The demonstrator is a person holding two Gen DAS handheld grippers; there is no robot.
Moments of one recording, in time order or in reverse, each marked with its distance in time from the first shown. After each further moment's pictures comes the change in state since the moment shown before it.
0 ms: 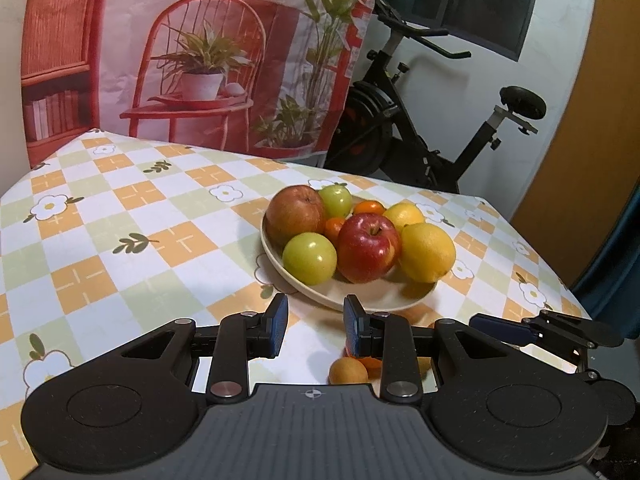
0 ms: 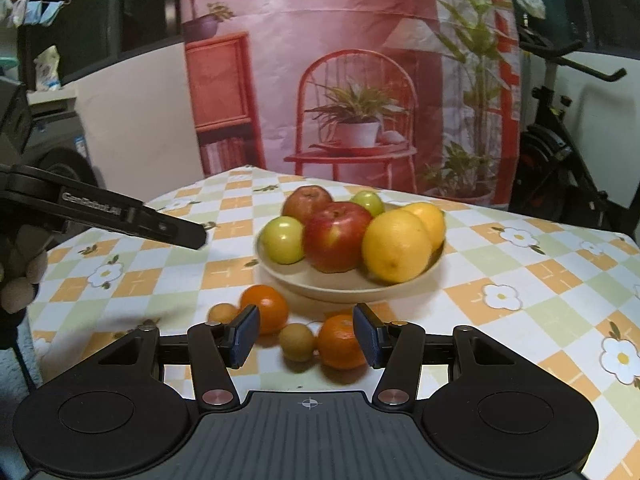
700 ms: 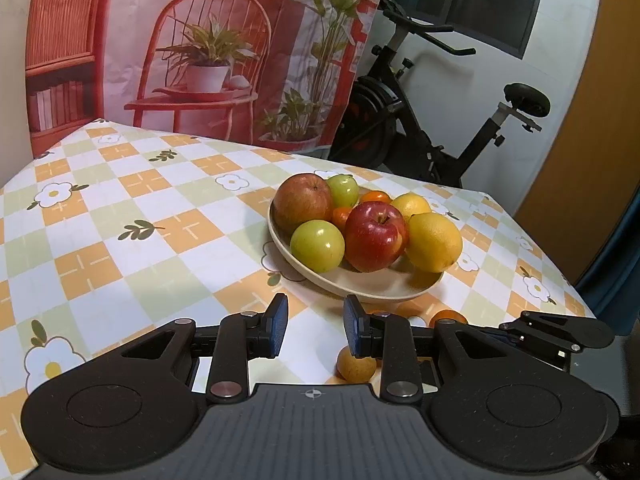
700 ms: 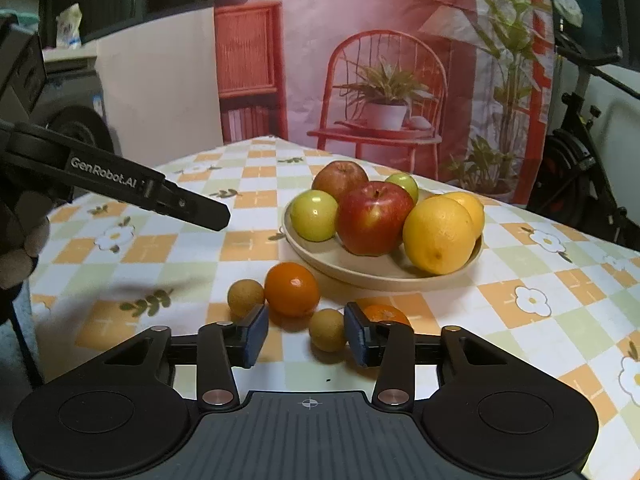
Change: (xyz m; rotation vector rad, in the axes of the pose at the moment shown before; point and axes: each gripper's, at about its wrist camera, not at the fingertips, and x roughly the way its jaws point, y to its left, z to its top) left arm 0.002 0.004 -0.005 -0.014 0.014 0.005; right arm 0.022 0.019 -0.001 -0.106 0.080 0.014
